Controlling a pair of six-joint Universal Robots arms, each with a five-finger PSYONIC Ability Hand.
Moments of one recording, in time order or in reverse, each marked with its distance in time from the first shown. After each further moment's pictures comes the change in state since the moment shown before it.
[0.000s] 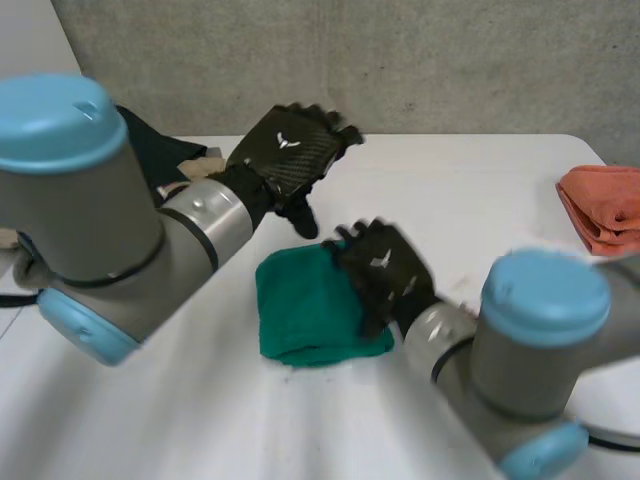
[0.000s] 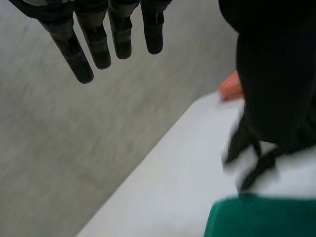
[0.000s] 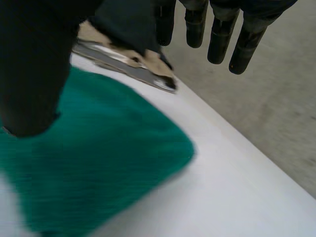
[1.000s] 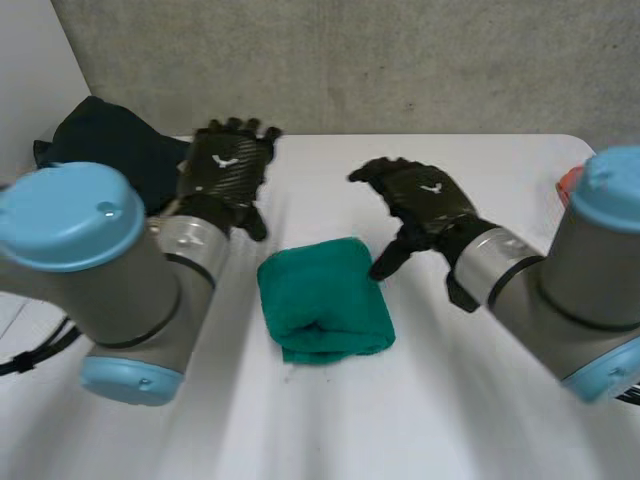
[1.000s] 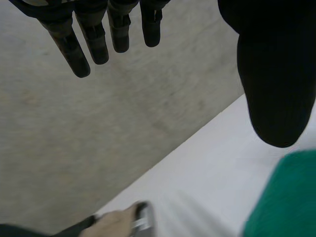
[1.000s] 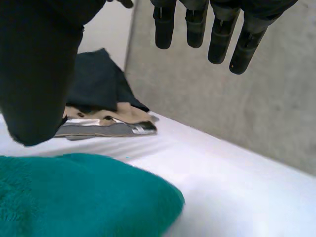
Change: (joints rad) left arm -0.028 0.008 -0.218 0.279 -0.430 -0.058; right arm -0.192 -0.084 -0.161 0.187 -0.183 0.397; left_hand -0.082 -0.069 -0.054 -0.071 -0.055; right_hand 0.035 0.000 0.000 0.000 0.005
